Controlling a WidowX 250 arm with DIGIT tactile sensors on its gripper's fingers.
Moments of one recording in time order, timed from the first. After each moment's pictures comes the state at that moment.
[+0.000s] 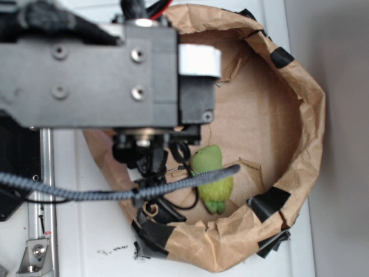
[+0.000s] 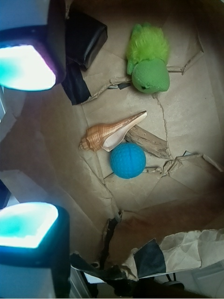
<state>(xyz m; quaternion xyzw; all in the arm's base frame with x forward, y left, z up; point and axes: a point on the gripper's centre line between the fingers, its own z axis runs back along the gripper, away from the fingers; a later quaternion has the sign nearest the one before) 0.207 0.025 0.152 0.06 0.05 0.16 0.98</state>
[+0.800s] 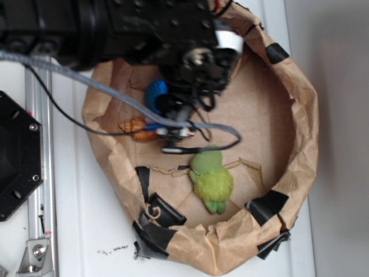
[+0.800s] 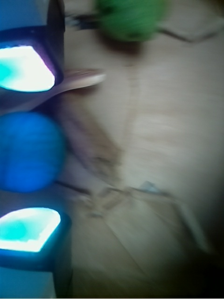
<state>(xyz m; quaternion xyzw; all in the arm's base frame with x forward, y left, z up) 0.234 0.074 0.052 -0.01 0.00 -0.04 1.00</state>
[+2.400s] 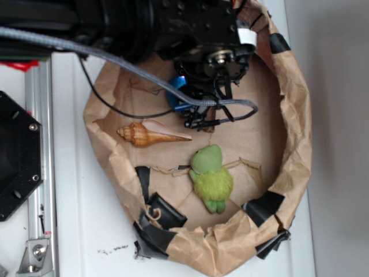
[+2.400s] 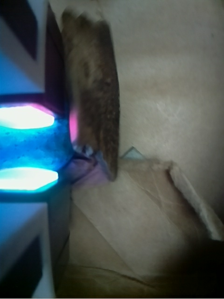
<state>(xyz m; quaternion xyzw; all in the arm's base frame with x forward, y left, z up) 0.264 0.095 0.029 0.04 0.01 0.01 1.00</state>
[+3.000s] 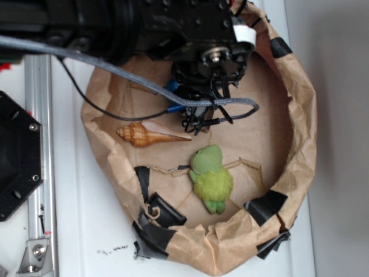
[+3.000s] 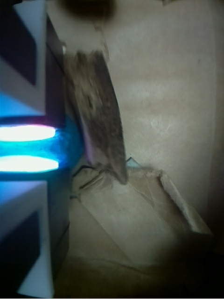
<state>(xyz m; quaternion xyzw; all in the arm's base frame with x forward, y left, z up) 0.259 0.080 0.055 0.02 -0.01 0.01 1.00</state>
